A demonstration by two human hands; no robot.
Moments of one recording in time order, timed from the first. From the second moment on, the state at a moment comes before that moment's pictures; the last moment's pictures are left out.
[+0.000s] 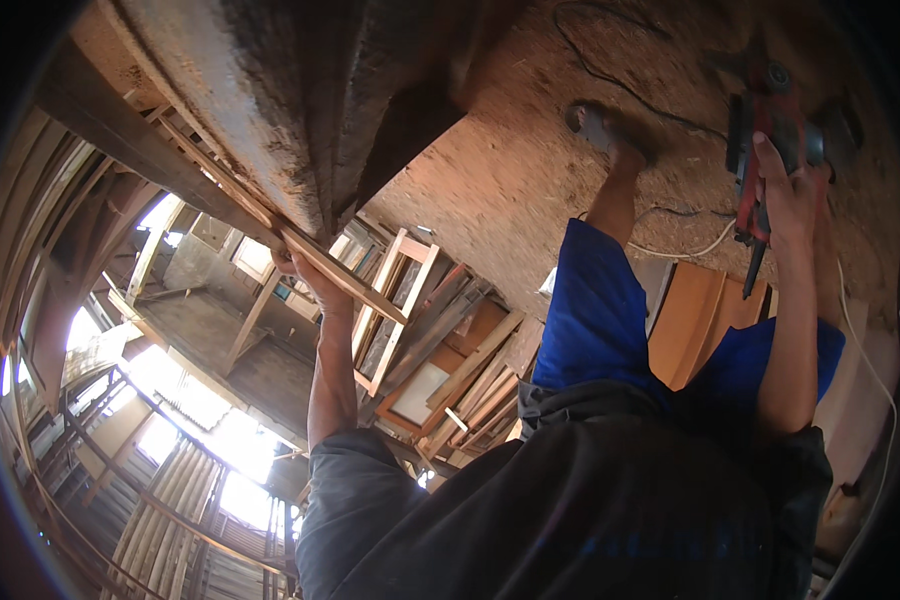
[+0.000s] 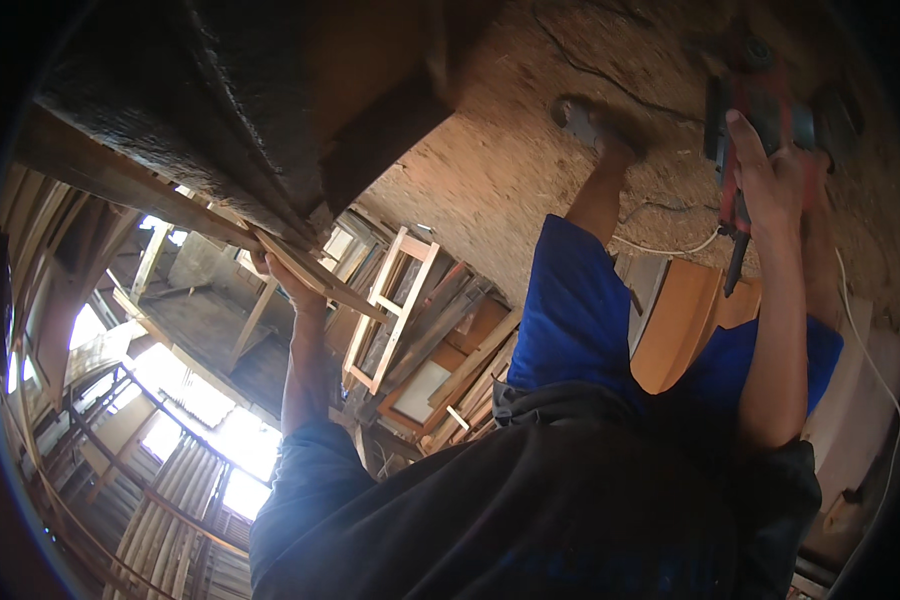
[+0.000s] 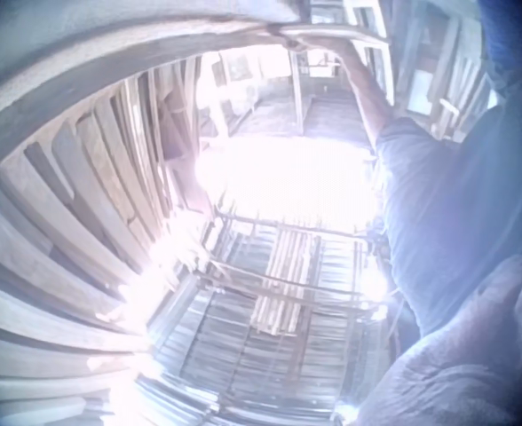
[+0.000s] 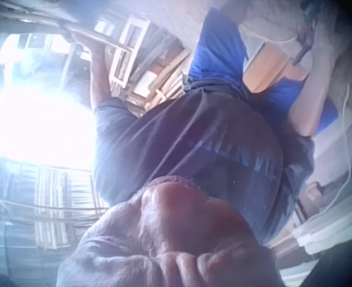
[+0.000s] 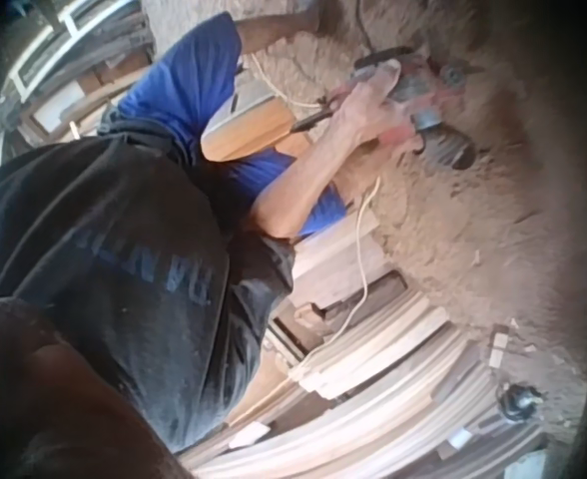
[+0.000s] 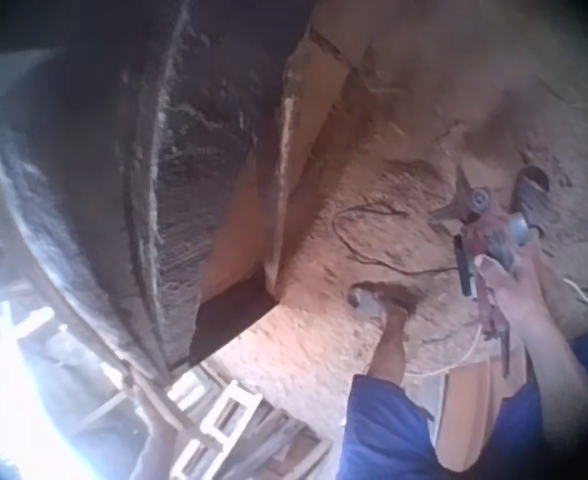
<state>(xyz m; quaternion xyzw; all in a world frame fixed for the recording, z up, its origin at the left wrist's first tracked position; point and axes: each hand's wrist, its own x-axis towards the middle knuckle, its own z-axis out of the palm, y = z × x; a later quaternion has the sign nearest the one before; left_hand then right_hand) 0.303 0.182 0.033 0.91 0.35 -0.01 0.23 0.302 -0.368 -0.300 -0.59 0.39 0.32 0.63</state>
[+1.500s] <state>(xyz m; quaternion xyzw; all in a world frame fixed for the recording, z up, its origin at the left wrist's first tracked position) 0.319 0.144 0.020 0.94 0.35 -0.03 0.02 0.301 -0.338 -0.293 -0.67 0.33 0.28 0.60</state>
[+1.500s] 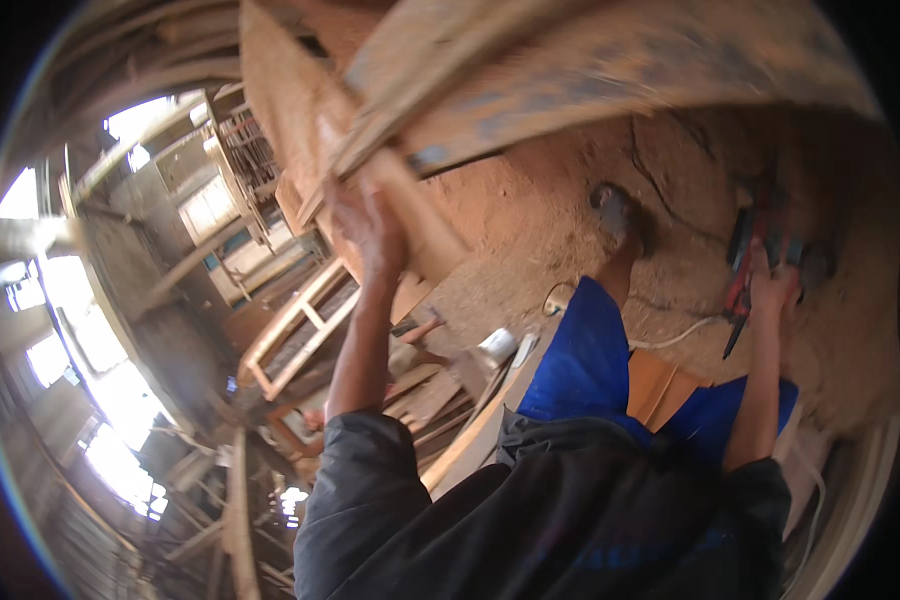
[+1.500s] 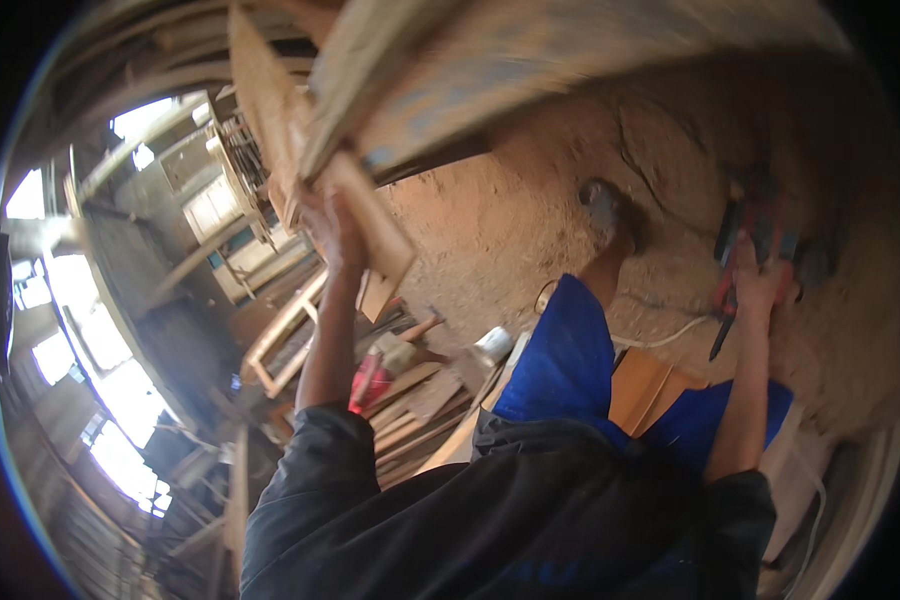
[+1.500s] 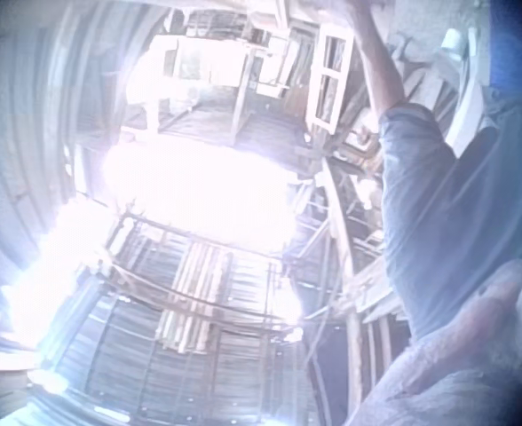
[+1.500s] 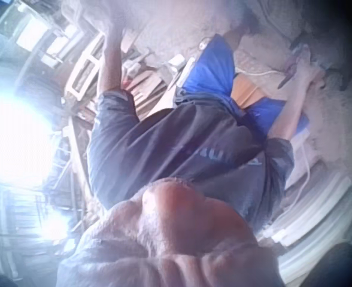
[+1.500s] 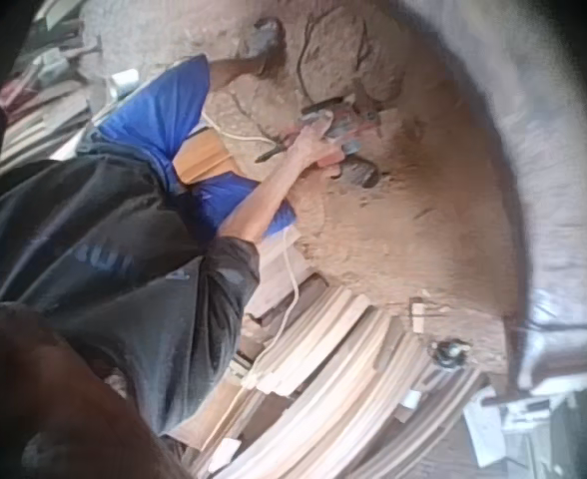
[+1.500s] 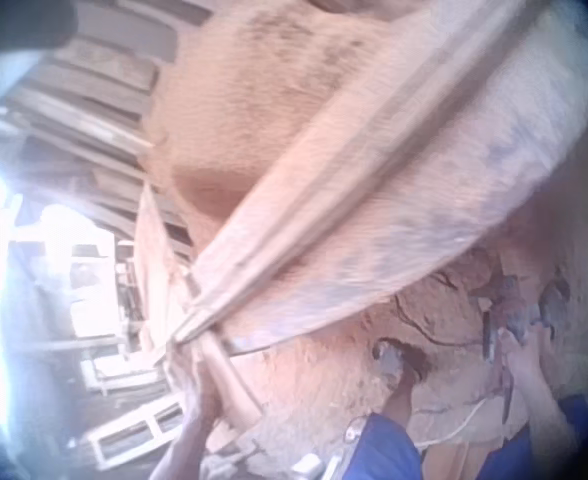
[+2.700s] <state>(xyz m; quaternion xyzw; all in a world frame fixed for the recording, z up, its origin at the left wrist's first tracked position) 0.150 0.212 -0.010 0.18 0.43 0.48 0.74 0.334 -0.138 -0.063 -0.79 -0.04 0.50 0.34</state>
